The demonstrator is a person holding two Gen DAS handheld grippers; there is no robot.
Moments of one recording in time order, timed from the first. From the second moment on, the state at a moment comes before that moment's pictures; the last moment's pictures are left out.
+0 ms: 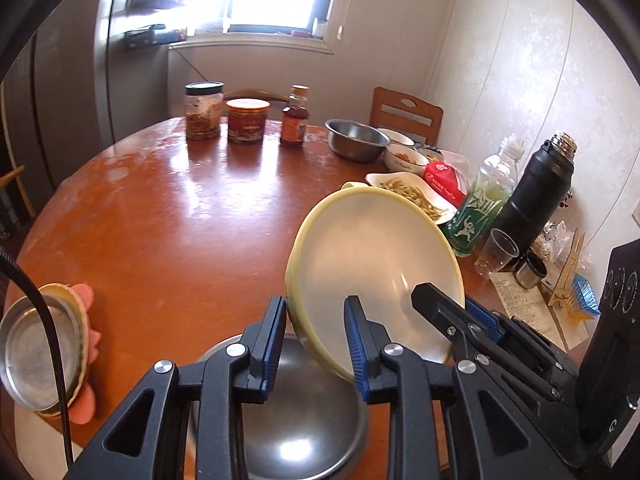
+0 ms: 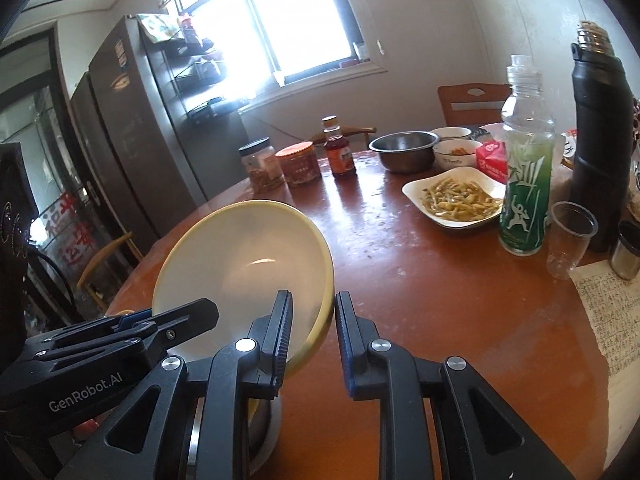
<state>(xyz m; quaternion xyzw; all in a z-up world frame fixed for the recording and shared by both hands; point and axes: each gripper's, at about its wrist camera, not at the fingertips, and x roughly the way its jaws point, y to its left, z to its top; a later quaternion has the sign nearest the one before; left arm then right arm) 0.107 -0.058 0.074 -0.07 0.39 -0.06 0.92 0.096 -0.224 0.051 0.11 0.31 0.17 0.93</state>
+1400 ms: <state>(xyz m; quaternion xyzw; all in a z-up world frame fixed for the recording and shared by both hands) 0.071 -0.021 0.030 -0.05 0.39 -0.05 0.92 0.060 -0.158 0.017 0.03 0.34 0.17 0.92</state>
